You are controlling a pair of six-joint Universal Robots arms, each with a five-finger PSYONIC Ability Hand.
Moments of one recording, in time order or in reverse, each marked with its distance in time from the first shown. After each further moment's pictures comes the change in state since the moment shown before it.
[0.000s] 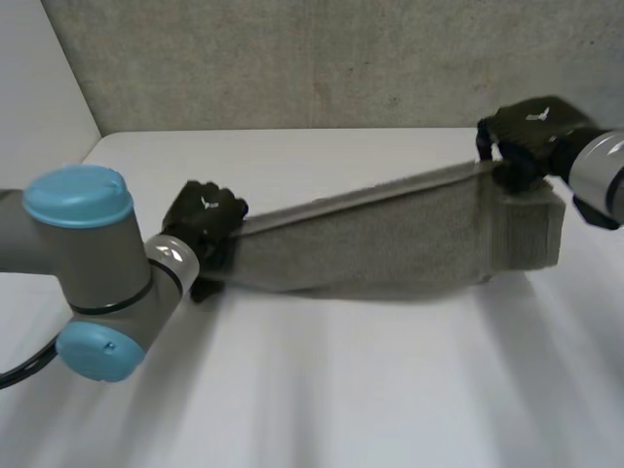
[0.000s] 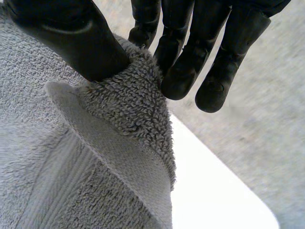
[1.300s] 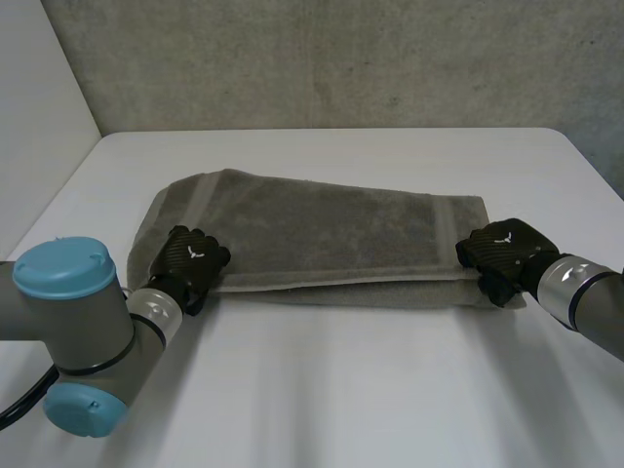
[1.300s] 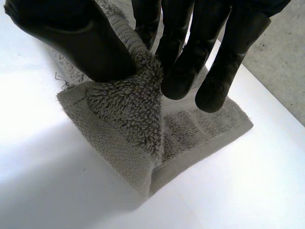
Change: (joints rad) left arm 0.076 0.032 -0.305 0.242 0.054 0.171; right arm -0.044 0.012 0.459 -0.230 -0.049 -0.187; left_hand -0.312 -0.305 -0.301 -0.296 -0.307; right_hand 0.000 0.000 0.004 0.000 0.018
